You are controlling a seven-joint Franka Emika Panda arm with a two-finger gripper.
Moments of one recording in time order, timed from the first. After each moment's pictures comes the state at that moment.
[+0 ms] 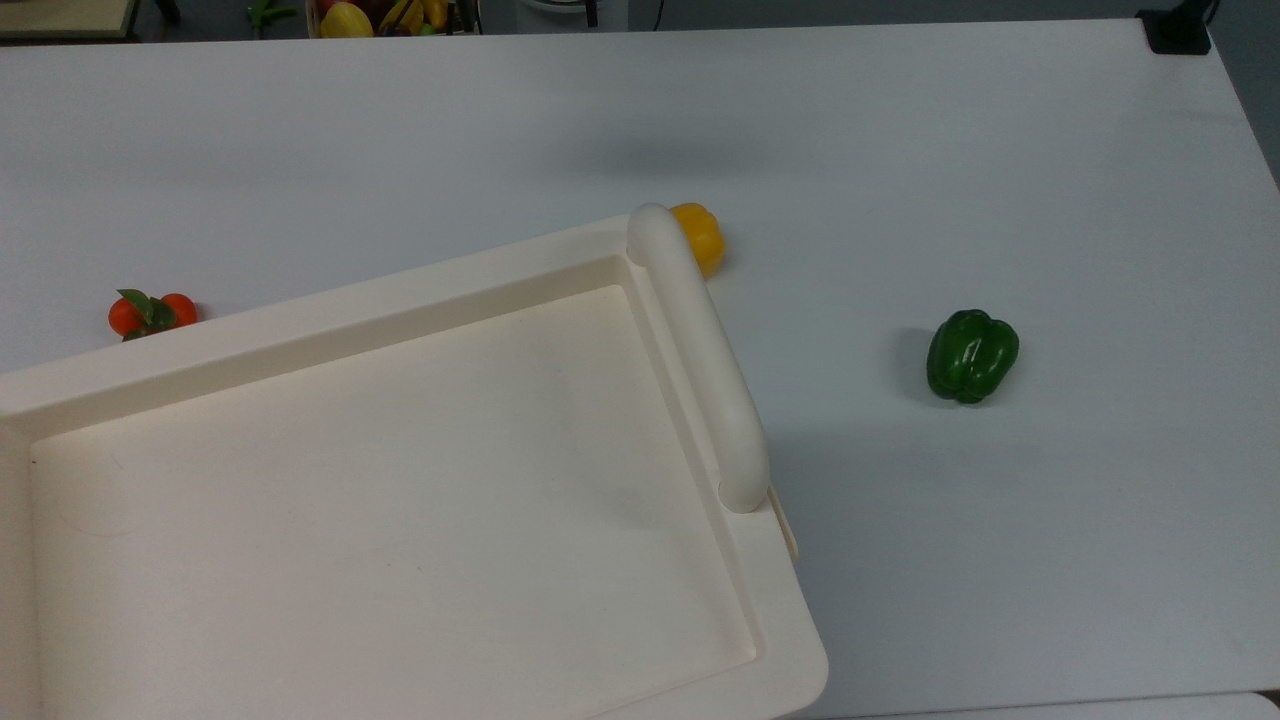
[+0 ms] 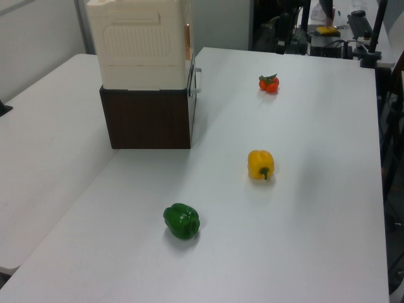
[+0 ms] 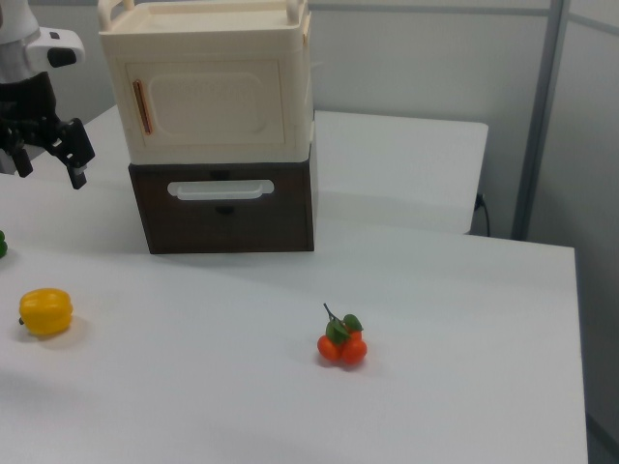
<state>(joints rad) 0.03 -0.04 0.04 -1.66 0.05 1.72 -0.02</state>
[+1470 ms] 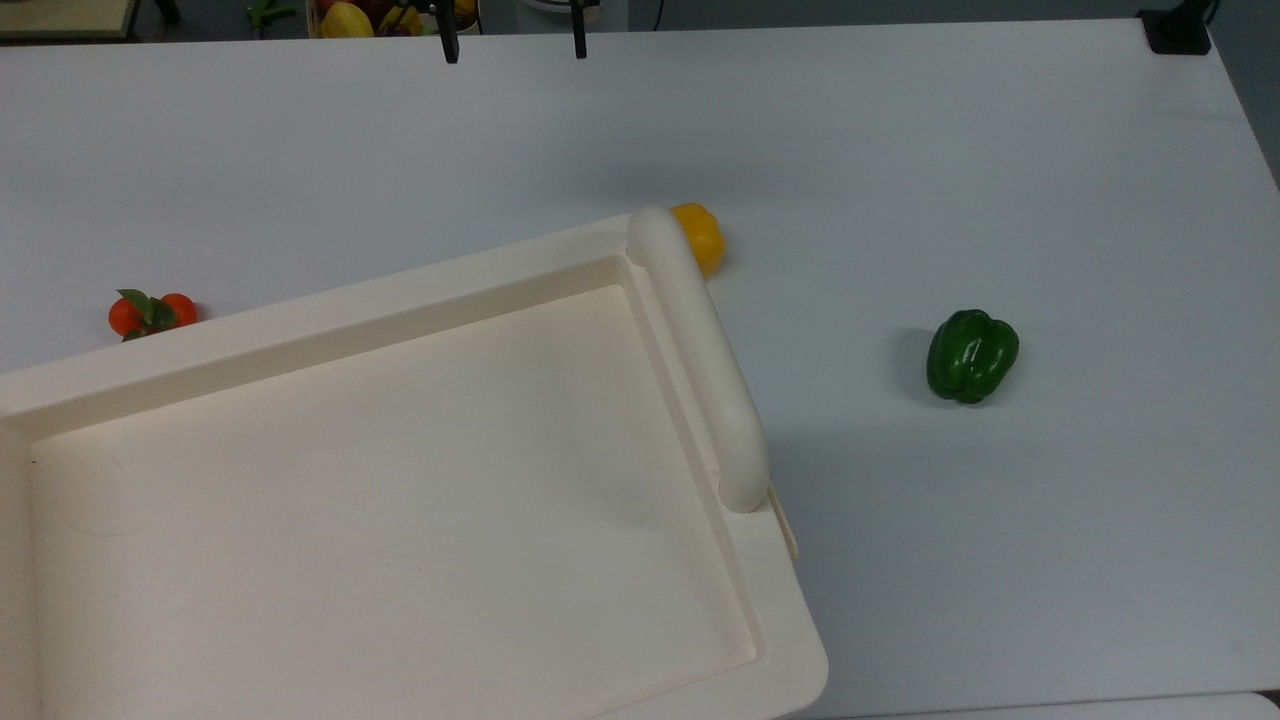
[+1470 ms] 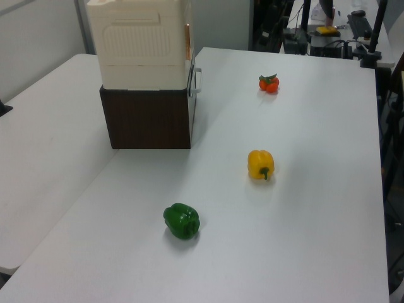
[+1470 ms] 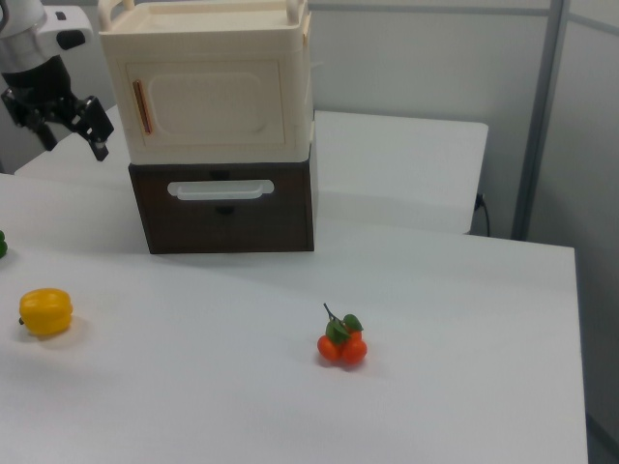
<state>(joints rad) 0.02 -0.03 0.04 -1.67 0.05 1.94 -0.03</state>
